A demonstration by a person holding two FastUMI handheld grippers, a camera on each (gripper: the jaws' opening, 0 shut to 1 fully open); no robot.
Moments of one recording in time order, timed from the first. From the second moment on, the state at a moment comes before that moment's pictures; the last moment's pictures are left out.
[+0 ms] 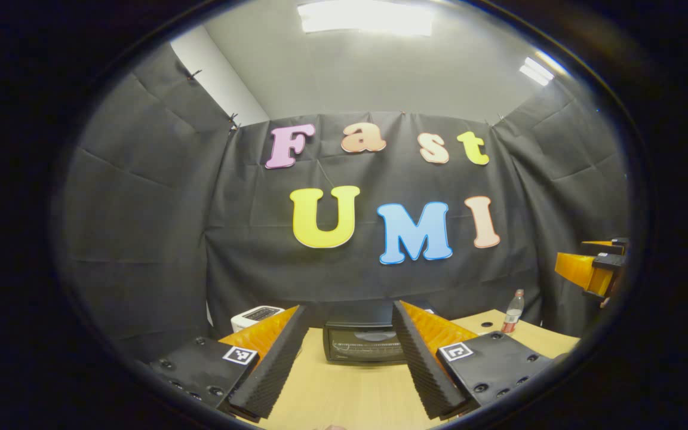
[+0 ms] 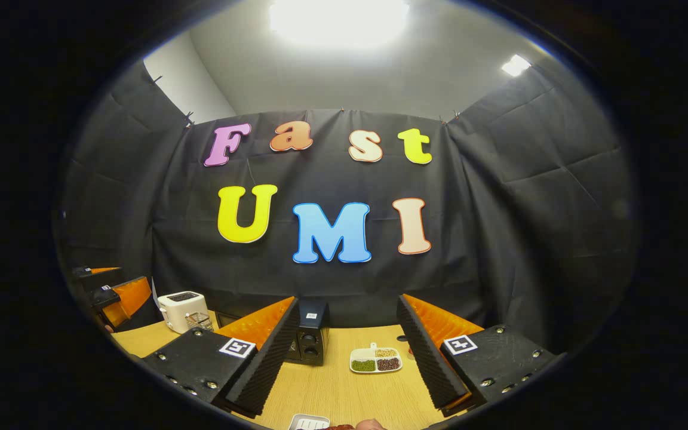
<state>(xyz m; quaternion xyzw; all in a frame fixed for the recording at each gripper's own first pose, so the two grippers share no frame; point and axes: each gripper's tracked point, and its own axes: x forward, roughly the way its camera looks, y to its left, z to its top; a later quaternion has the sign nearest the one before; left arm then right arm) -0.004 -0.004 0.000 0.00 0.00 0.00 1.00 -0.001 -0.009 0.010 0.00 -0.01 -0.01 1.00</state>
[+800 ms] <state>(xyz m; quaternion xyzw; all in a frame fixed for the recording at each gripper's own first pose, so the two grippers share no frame) 0.001 -0.029 0.003 -0.01 -0.01 0.01 1.00 -0.009 -0.027 0.004 -0.04 -0.02 0.03 1.00</state>
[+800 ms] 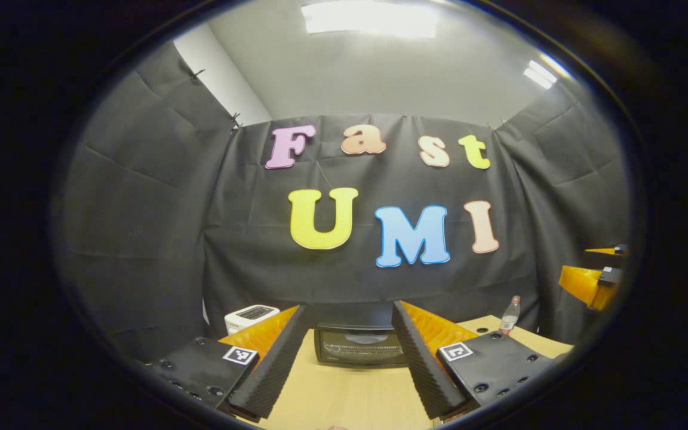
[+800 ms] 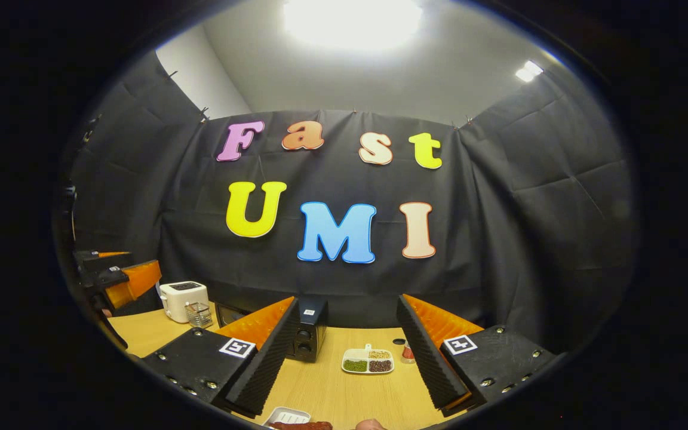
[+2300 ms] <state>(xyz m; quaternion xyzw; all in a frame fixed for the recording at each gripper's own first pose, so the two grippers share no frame) 0.281 -0.079 -0.178 -0.01 0.10 -0.12 0.99 0.034 -0.078 -0.022 -0.02 0.03 -0.15 0.99</state>
